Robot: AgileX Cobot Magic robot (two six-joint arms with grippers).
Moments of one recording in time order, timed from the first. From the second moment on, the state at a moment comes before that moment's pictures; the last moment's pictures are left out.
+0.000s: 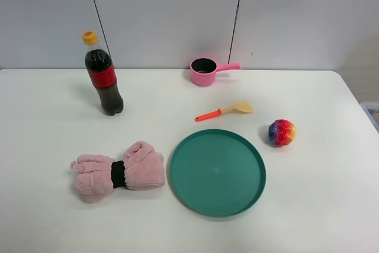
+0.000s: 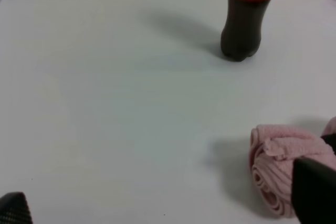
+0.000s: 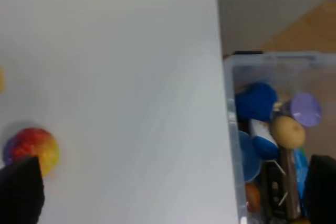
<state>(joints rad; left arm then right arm) 0.05 -0.01 -0.51 0.03 1.05 -0.03 -0.05 1.25 -1.52 -0.15 1.22 -0.05</state>
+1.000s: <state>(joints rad) 0.05 -0.01 -0.51 0.03 1.05 -0.03 -0.05 0.07 -0.57 -0.06 0.99 -0.05</state>
